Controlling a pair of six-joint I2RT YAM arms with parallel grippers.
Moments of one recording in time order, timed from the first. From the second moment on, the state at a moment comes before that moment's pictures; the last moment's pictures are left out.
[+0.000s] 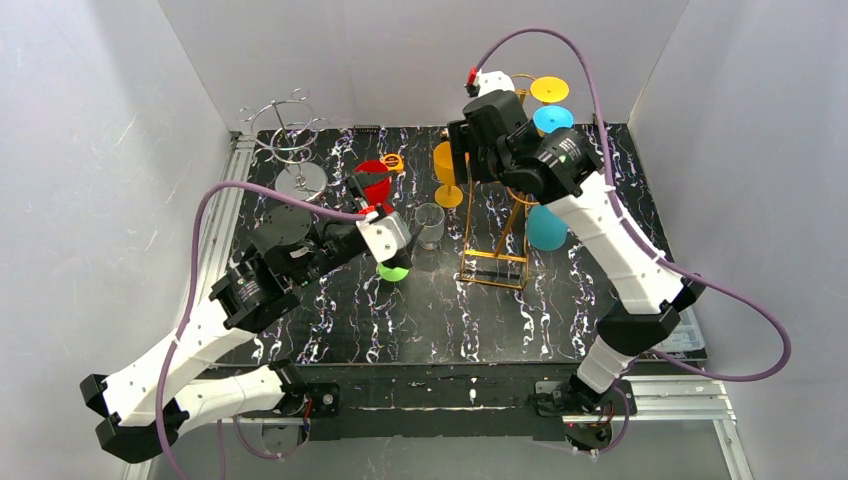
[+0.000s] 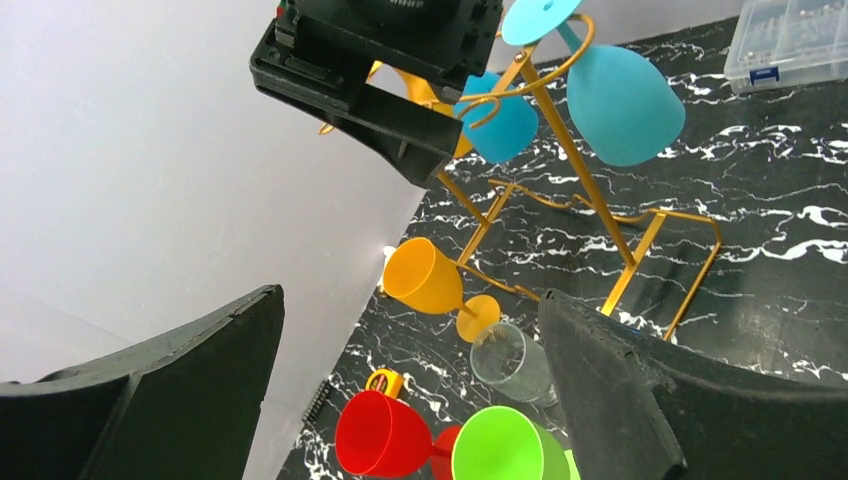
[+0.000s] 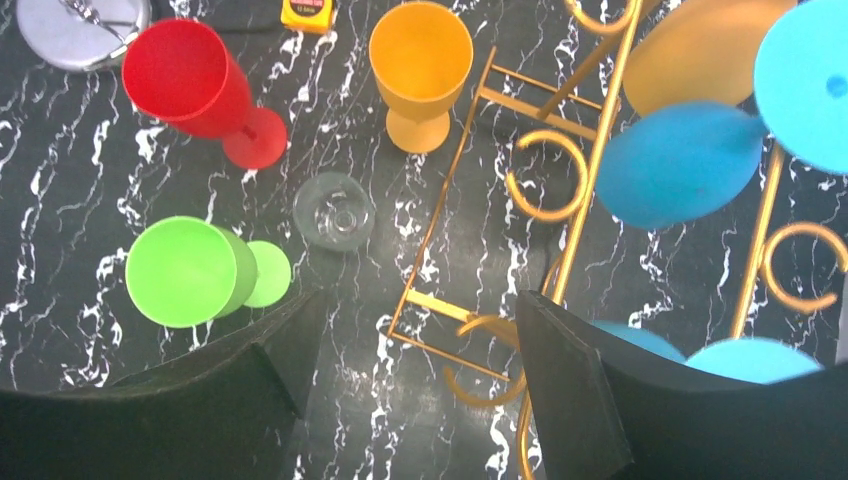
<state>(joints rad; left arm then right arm) -0.92 0.91 1.19 -0.25 0.04 0.67 0.81 1.68 2.20 -1.19 0.46 0.33</state>
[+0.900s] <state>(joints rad) -0.92 0.89 1.17 -0.28 0.04 0.65 0.66 1.69 2.18 -1.24 0.50 0.24</state>
